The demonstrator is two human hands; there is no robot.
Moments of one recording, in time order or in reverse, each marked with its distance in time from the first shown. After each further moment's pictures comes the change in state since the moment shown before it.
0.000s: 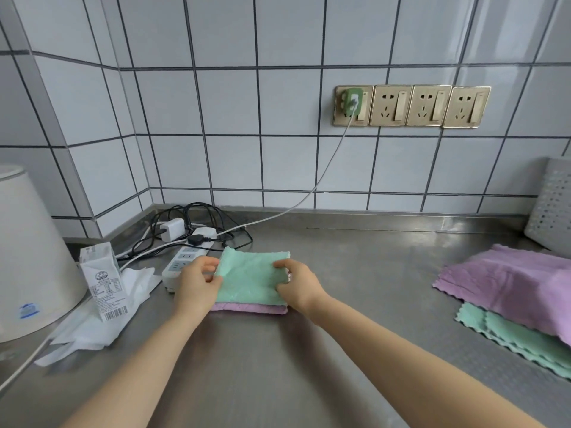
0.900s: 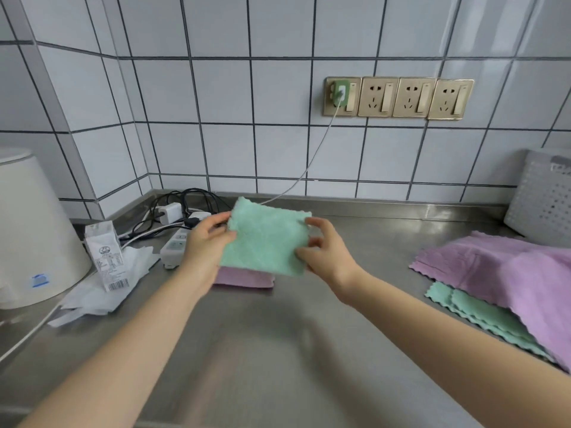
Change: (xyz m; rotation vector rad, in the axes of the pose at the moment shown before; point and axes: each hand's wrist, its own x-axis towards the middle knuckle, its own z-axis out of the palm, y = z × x) left_hand -0.042 0.100 -0.013 -0.693 -0.093 -0.215; right_hand -0.069 -0.014 -0.076 0.377 0.071 -0.019
